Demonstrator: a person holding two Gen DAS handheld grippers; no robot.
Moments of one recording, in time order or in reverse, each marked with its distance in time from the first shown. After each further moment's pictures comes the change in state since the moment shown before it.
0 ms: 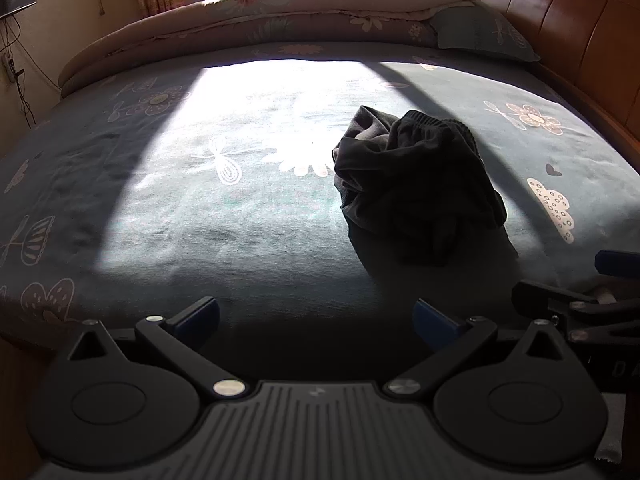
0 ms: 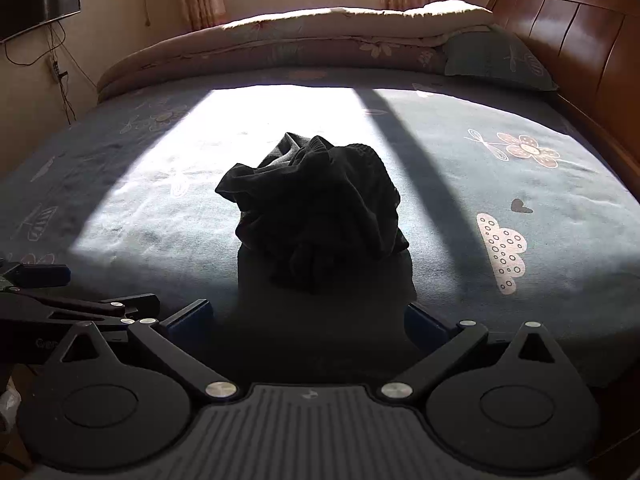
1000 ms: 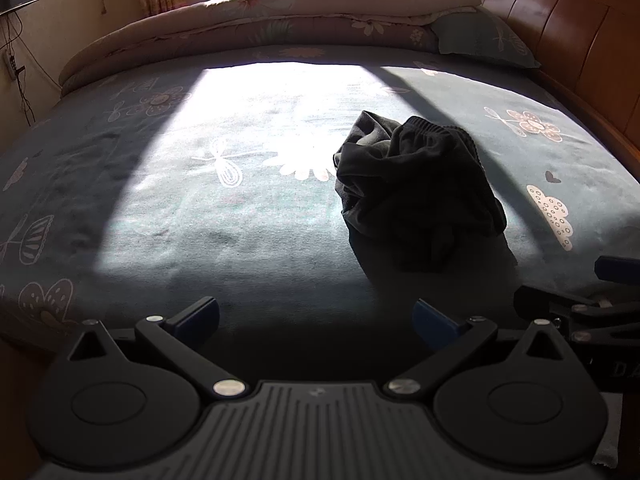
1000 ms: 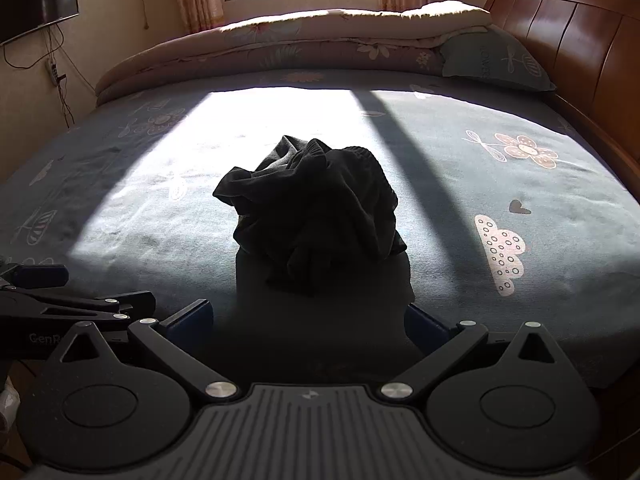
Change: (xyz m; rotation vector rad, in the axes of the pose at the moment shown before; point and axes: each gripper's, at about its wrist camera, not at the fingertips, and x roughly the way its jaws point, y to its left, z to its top) left arm 0.001 0.001 0.002 -0.017 0.000 -0.004; right arm 0.000 -0.002 0.001 0.008 -0.002 -0.001
